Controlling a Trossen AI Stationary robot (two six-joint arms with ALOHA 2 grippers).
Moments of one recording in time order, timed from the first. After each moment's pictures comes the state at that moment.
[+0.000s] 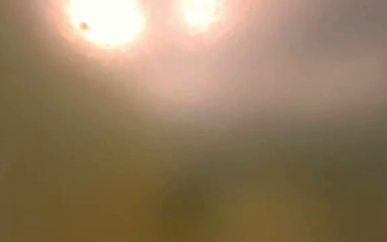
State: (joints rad) left arm -0.06 0.80 0.22 -0.20 -0.02 0.05; right arm -0.04 0.67 0.34 0.37 0.18 -0.13
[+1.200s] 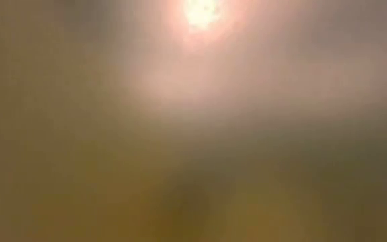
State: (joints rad) left arm -0.31 1.44 0.99 -0.76 -0.24 -0.95; right arm -0.04 0.66 0.34 0.37 0.18 -0.13
